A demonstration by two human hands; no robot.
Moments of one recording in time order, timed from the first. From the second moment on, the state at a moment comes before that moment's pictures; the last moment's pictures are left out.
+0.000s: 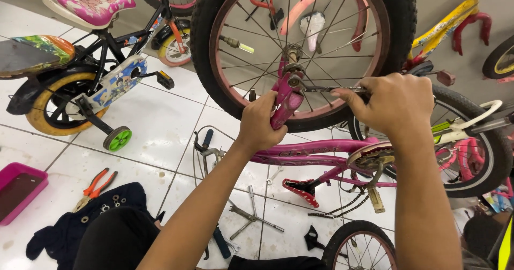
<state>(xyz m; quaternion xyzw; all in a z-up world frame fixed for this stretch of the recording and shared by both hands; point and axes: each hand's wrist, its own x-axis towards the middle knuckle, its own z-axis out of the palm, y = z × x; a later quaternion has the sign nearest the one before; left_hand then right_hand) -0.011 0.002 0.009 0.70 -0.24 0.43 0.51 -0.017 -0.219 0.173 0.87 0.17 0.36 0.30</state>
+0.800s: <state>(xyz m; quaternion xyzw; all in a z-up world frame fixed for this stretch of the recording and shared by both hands) 0.017 -0.006 0.008 0.72 -0.24 0.43 0.50 0.005 -0.223 0.142 0.82 0.24 0.52 0.09</state>
